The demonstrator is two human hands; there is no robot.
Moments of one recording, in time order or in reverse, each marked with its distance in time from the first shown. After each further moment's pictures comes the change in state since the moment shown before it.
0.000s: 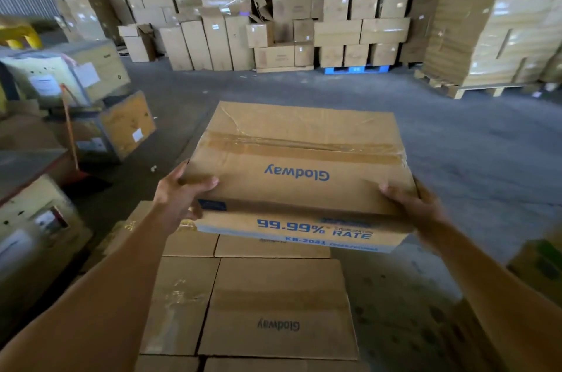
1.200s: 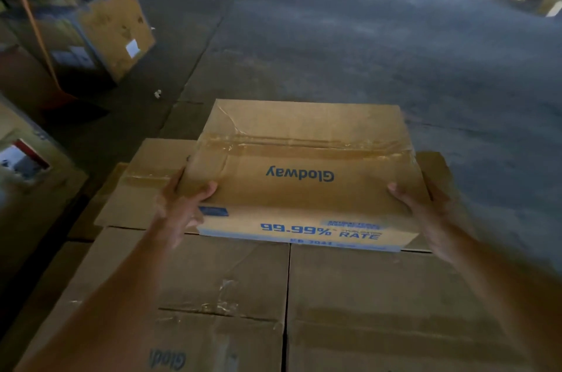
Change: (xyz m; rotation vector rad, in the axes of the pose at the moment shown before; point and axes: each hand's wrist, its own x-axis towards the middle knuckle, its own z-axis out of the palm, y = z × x) left_hand 0.324 -0.335 -0.132 -0.083 0.056 -0.256; right_hand 0.189 0.293 0.322 -0.145 -0.004 0.112
